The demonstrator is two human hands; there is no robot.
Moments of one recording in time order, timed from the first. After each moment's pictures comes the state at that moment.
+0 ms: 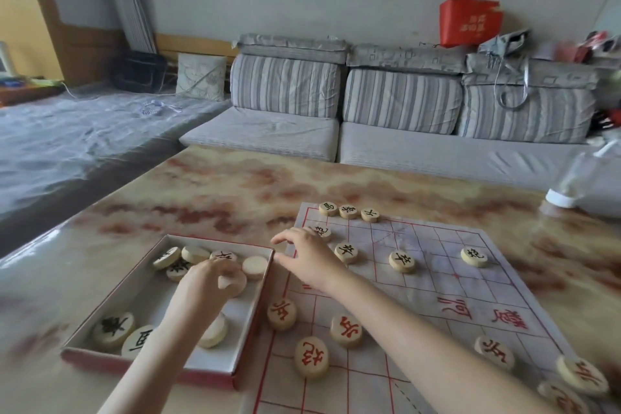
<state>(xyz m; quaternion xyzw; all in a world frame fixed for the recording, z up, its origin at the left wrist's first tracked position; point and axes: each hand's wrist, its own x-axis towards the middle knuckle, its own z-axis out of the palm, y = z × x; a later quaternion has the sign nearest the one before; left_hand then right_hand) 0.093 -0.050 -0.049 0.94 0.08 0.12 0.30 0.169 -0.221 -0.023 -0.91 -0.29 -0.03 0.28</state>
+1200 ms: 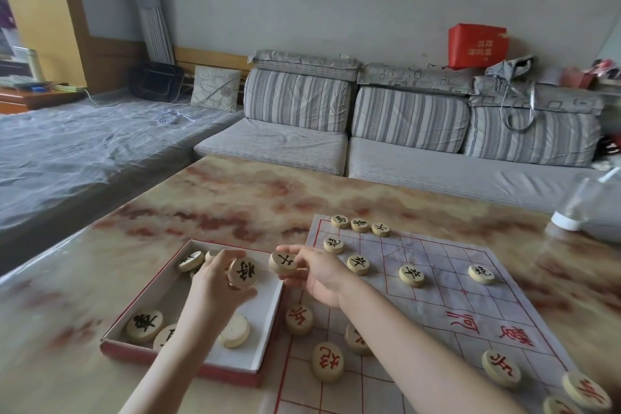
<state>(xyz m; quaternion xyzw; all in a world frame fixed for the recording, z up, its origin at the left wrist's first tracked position) 0.069 -0.042 -0.036 0.87 0.11 0.19 0.45 0.145 -0.200 -0.008 -0.63 -0.05 0.28 0.72</state>
